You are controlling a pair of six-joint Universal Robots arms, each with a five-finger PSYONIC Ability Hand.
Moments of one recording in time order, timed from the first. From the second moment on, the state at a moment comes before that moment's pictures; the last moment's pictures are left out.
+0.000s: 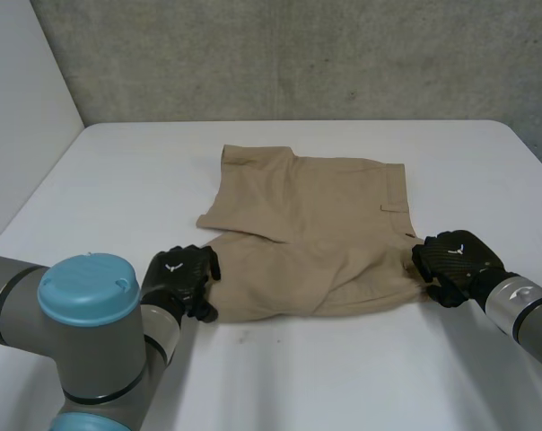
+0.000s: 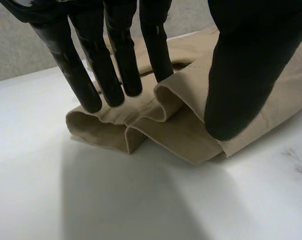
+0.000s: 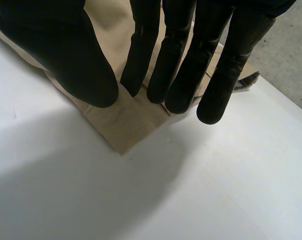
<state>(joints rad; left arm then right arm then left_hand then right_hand) 4.11 -2.01 -1.80 3.45 -1.76 3.07 1.60 -1.17 1.88 -0.25 1.09 2.54 0.75 0.73 0.72 0.72 0.54 0.93 1.18 1.18 1.19 0.95</state>
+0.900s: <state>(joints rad) 4.27 -1.95 -1.80 3.45 -1.62 3.46 1.68 -1.18 1.91 -0.21 1.12 2.55 0.60 0.64 0.64 0.64 0.46 0.94 1.18 1.18 1.19 0.96</state>
